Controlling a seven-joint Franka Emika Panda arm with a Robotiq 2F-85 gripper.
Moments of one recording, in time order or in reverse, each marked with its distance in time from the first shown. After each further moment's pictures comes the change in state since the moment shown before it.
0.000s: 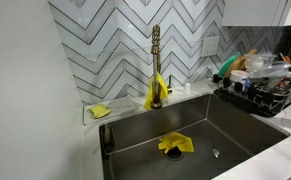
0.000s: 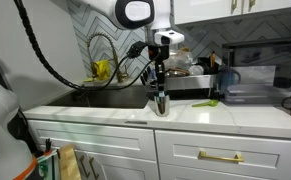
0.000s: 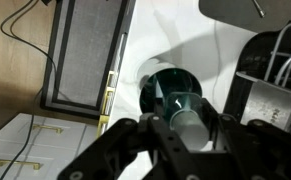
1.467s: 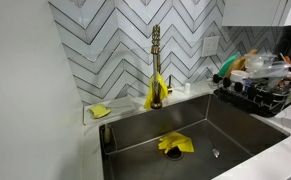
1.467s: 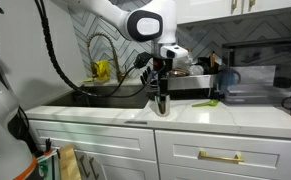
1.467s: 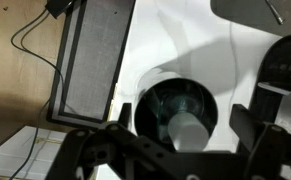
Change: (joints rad) arm 0.015 0.124 0.003 0.039 -0.009 0.000 0.022
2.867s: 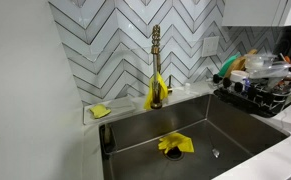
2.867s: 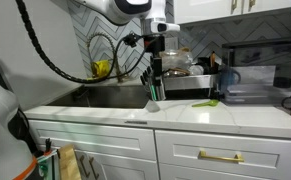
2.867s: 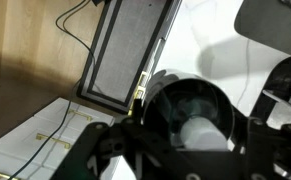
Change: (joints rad) arm 0.010 -0.157 0.019 0.026 -0.191 -0.183 0.024
